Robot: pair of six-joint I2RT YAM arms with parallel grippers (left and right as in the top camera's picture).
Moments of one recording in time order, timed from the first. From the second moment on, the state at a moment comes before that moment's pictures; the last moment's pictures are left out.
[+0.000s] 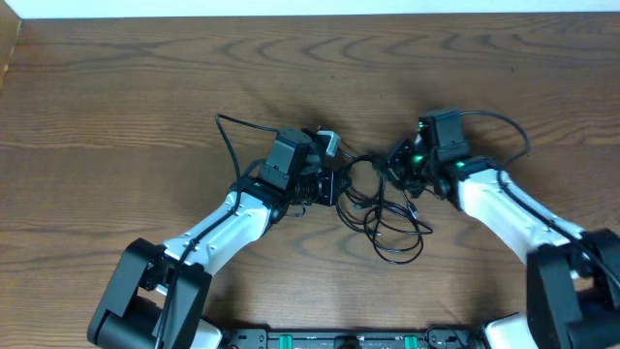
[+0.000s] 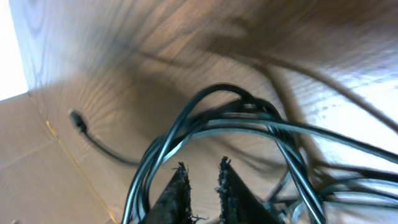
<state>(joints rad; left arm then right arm) -0.49 1.60 0.78 -0.01 0.52 -0.43 0.31 1.63 0.88 -0.24 -0.44 1.14</state>
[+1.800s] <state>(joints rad) -0.55 1.61 0.78 -0.16 0.20 -0.43 0.07 1.47 0.89 -0.51 -0.43 0.57</state>
